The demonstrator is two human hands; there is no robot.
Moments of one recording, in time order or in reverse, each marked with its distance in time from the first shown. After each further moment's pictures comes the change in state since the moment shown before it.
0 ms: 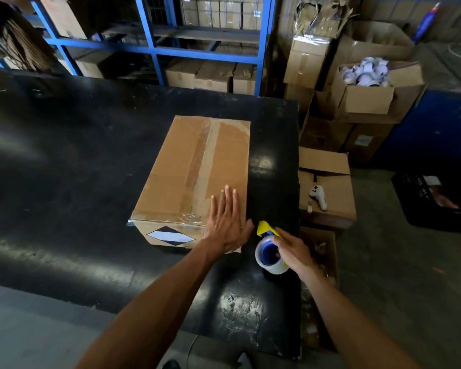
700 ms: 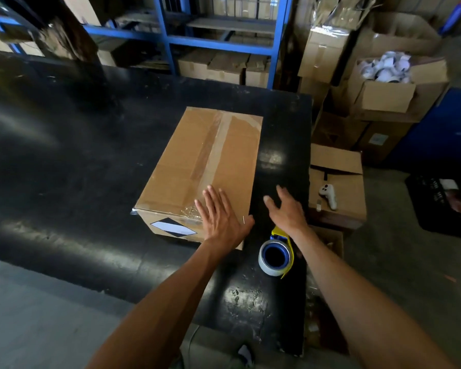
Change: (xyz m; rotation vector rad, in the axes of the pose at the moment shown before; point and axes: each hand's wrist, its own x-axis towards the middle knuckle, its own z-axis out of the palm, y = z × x) left_hand -0.015 -0.003 -0.007 -0.048 -0.034 -0.382; right_hand 0.032 -0.091 0.007 -0.346 0.068 -0.212
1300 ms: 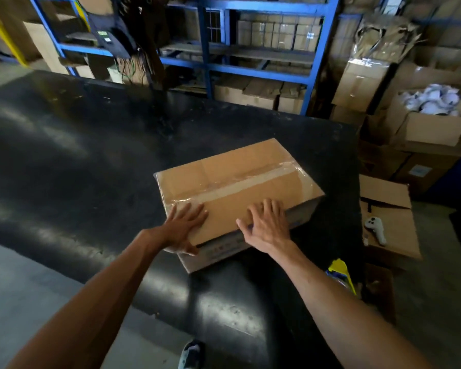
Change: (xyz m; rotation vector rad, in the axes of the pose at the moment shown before) left_hand 0.059 -0.272 -0.093 0.274 -0.361 0.385; right_hand 0.002 -0.158 0.110 -0.656 0.095 -0.506
